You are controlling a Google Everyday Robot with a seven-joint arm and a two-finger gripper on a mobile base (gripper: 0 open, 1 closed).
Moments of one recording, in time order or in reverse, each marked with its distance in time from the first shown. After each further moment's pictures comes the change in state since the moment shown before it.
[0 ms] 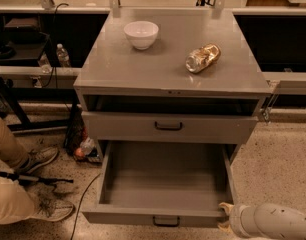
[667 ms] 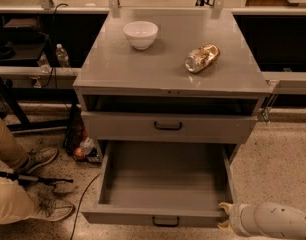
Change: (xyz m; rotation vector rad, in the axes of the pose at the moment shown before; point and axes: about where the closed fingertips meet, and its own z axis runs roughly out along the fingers) arm -0.001 0.000 -0.001 -0.002 -0.001 -0.001
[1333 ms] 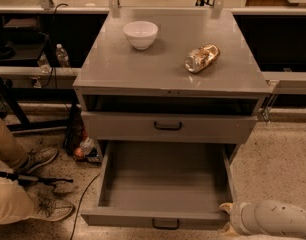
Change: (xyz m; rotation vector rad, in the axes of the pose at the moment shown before) arm -0.004 -0.007 -0.008 0.008 0.008 -0.010
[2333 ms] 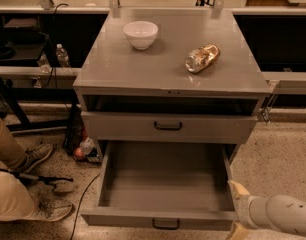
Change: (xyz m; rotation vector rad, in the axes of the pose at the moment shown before) arm -0.008 -0.023 -0.039 0.064 -0.033 -0.007
